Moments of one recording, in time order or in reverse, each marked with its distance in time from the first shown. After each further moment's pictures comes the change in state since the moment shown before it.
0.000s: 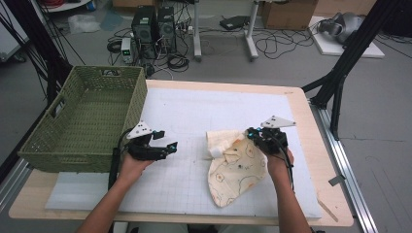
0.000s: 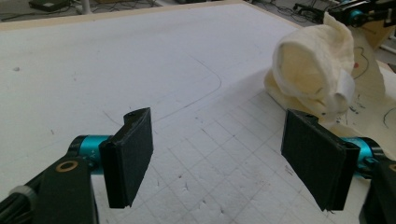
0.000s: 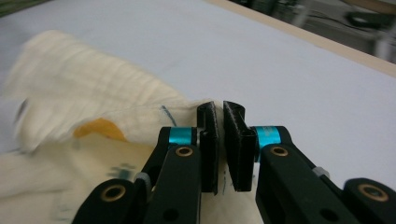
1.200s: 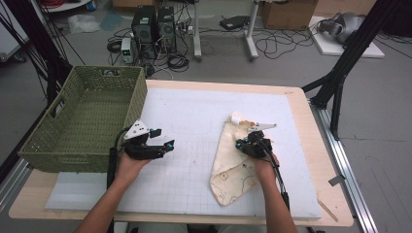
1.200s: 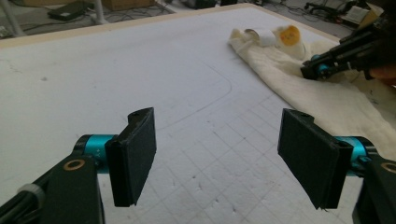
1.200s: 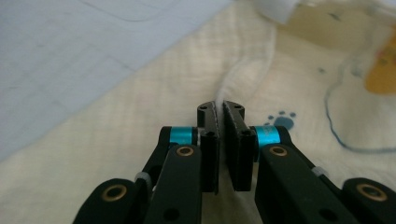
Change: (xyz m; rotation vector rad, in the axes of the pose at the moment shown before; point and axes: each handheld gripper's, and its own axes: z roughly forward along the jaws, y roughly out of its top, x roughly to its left) left arm 0.000 0.006 -0.011 -0.020 0.062 0.033; right arm 0.018 -0.025 0.053 0.178 0.122 0.102
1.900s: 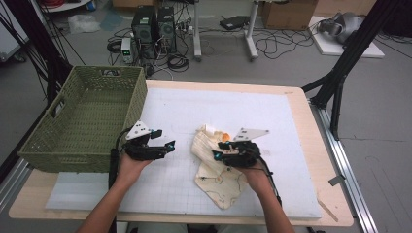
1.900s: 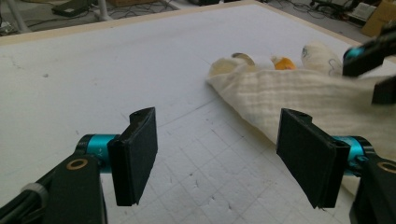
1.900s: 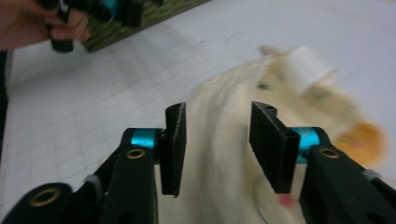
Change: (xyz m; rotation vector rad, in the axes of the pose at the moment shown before) left arm -0.007 0.000 0.003 0.028 -0.001 0.000; right arm 0.057 0.012 -0.028 -0.181 0.311 -0.165
